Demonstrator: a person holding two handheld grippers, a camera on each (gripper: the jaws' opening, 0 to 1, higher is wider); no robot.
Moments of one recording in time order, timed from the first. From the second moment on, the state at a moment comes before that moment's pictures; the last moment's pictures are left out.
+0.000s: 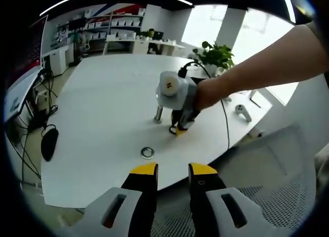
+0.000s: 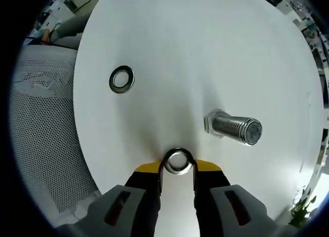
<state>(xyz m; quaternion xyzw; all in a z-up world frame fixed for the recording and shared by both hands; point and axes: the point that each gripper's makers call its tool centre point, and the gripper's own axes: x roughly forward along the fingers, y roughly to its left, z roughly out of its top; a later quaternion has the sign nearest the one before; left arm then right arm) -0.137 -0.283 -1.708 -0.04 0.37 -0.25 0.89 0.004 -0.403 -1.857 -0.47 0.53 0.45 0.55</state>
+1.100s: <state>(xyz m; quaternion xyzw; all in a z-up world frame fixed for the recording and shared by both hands) -0.136 -0.282 -1.707 -0.04 0.37 -0.25 0.89 0.002 -0.400 -1.856 -0.45 0.52 0.47 0.55</state>
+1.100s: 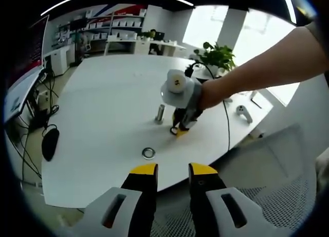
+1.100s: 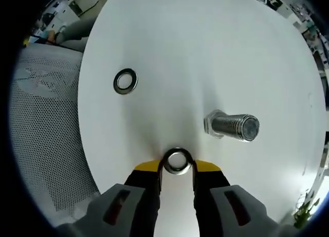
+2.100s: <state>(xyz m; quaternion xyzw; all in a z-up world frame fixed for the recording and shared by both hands) -0.136 -0.283 -1.707 -0.04 0.37 -0.26 0.89 0.011 -0.403 -1.819 -0.42 0.47 0.48 0.61</state>
